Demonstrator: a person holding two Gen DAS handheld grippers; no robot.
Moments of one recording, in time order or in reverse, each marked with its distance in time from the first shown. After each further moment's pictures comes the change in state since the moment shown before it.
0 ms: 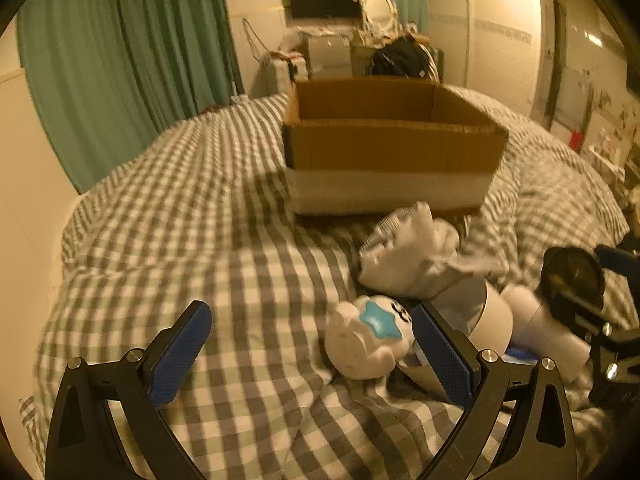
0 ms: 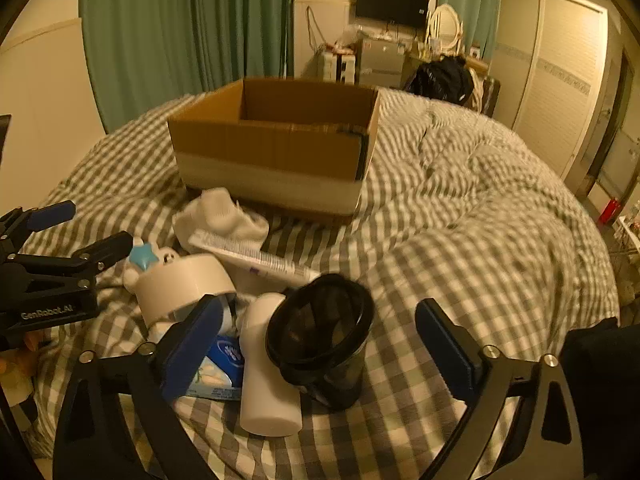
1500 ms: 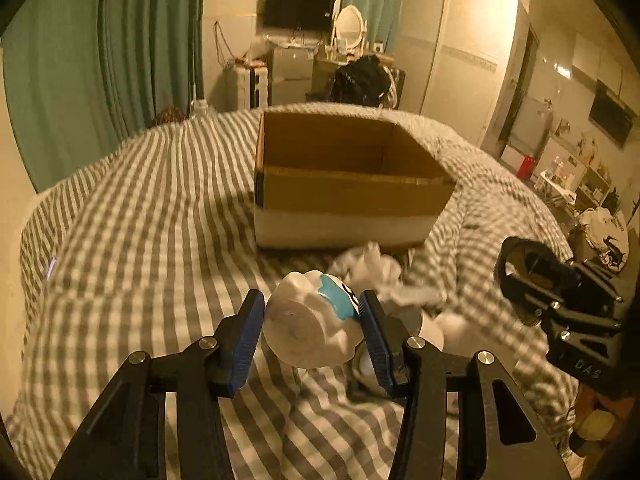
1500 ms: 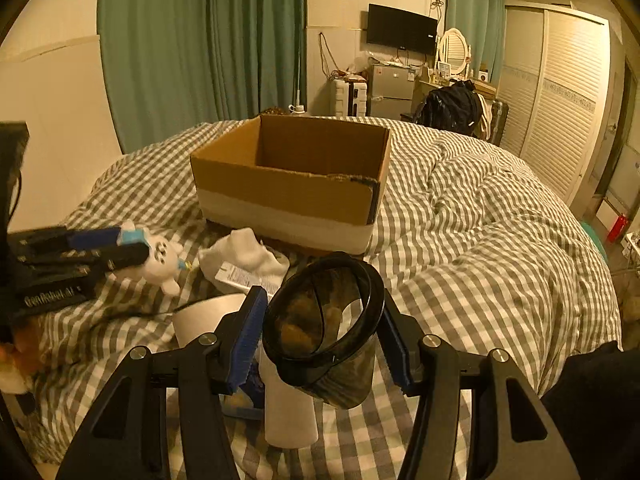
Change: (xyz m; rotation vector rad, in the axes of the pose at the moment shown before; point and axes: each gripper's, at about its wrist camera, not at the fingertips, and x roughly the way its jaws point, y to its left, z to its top) left arm -0.042 0.024 0.028 -0.058 -0.060 -0.221; right arm -0.029 0.006 0.018 -0.021 -0.112 0.041
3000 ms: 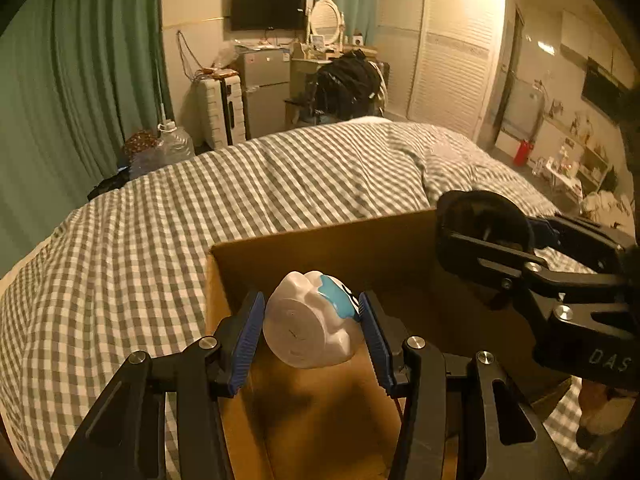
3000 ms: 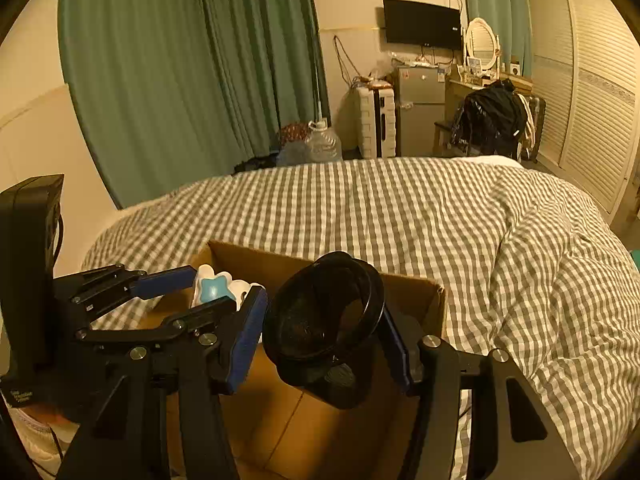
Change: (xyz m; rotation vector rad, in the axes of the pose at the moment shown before) left arm 0.185 0.006 0.162 0.123 0.022 -0.029; right arm 0.184 -0.046 0.190 0.040 -0.002 0.152
